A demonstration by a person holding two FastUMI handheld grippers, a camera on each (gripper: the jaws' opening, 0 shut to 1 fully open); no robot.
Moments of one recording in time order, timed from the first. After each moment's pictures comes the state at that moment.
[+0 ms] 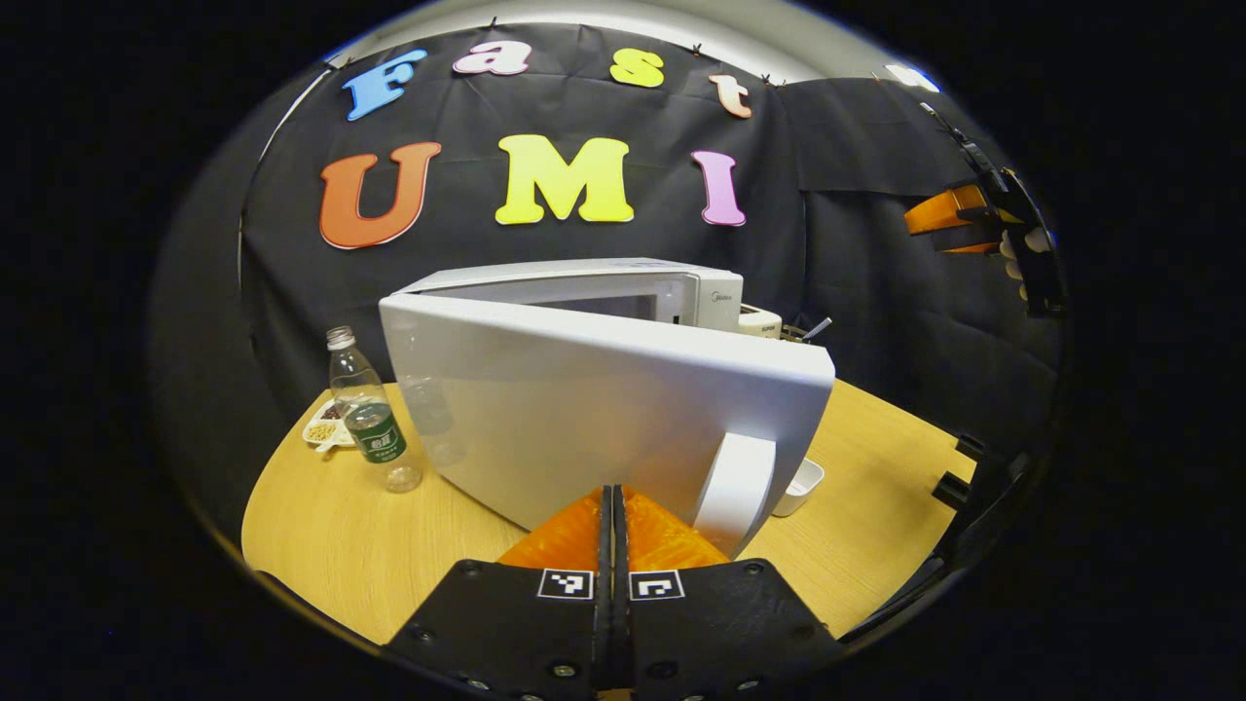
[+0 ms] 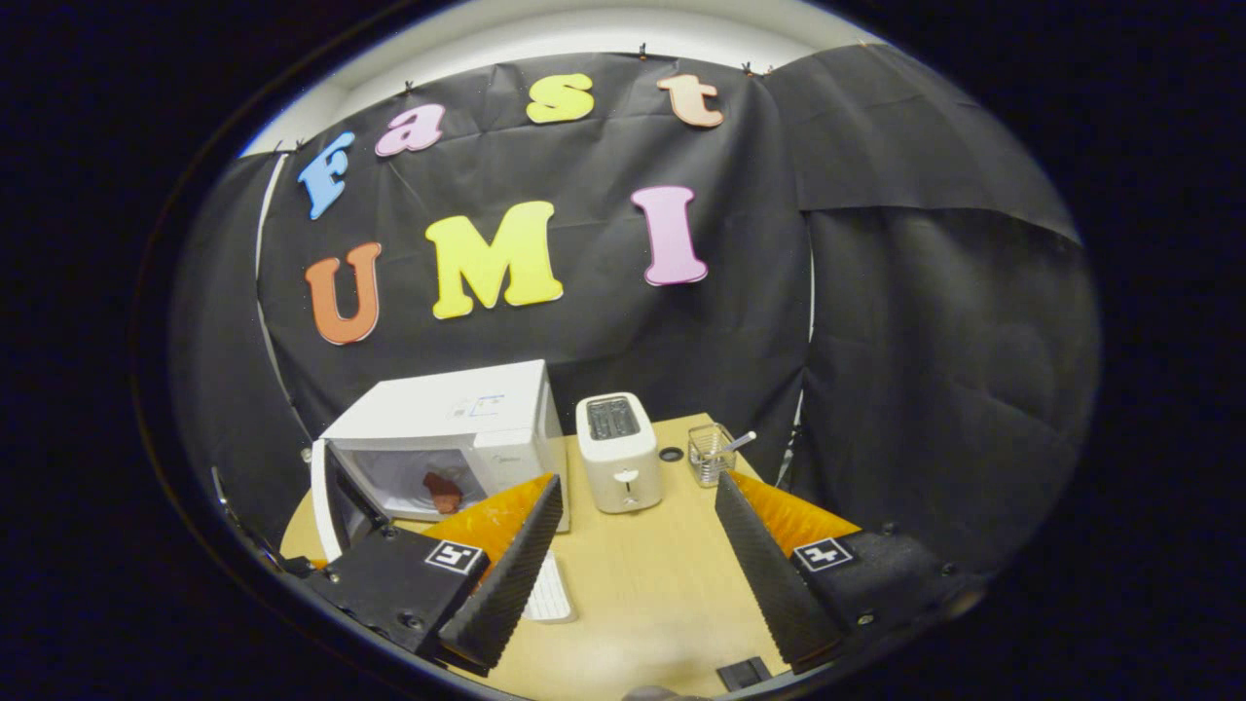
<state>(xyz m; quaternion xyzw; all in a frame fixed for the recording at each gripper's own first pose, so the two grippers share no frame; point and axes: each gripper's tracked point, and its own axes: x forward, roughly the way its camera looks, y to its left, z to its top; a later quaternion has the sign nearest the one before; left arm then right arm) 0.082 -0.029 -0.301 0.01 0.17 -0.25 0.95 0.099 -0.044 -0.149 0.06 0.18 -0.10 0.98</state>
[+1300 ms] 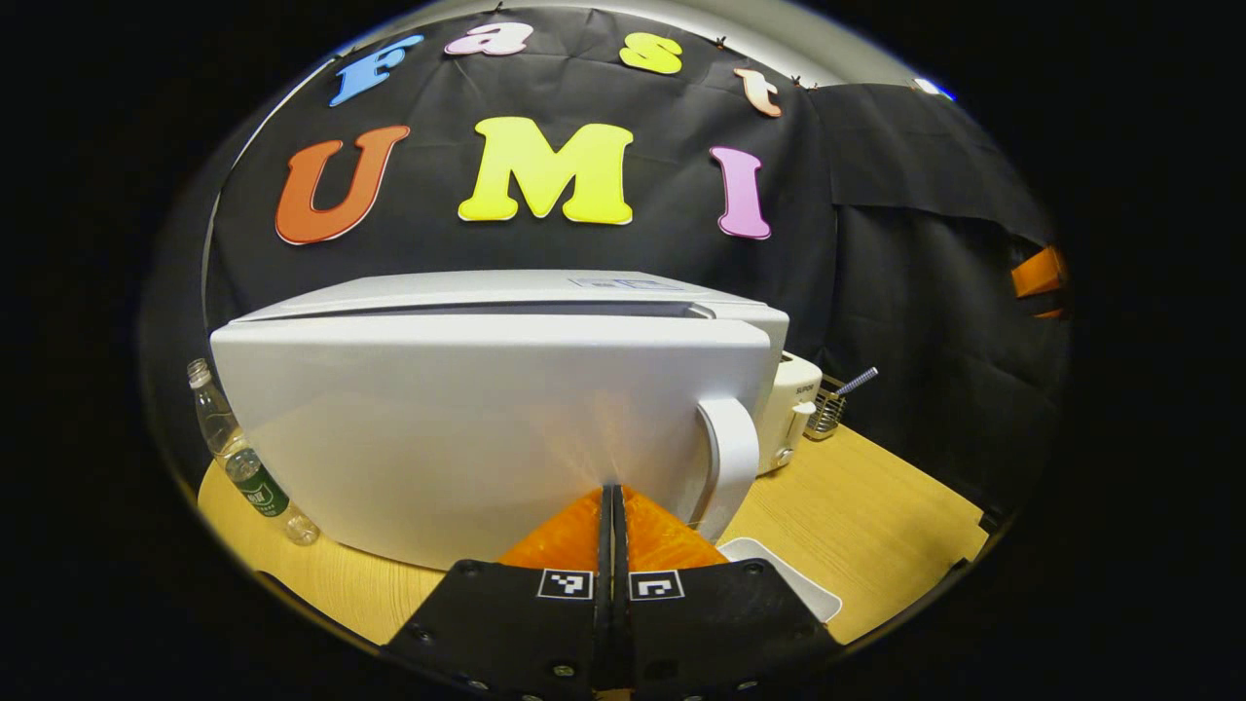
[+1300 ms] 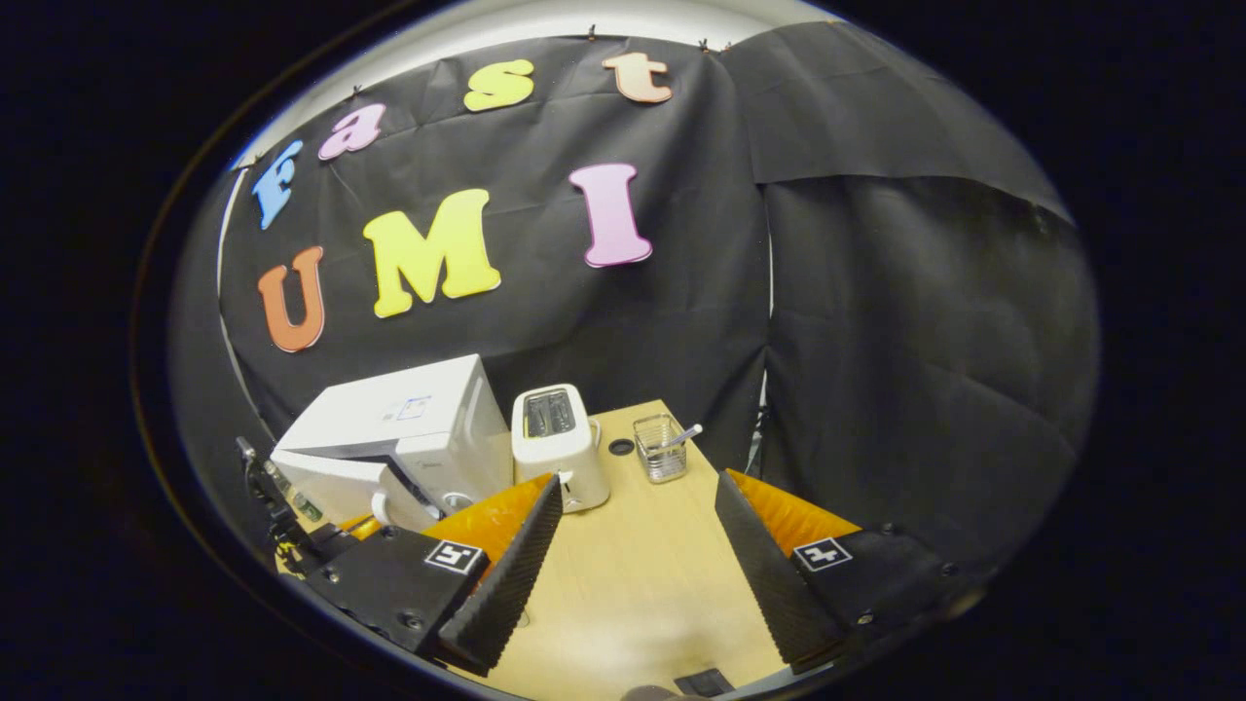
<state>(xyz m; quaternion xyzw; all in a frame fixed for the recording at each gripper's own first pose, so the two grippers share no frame) 0.223 -0.140 -0.294 -0.03 0.16 -0.22 0.96 0.123 -0.112 -0.166 0.08 0.21 -0.14 0.96</state>
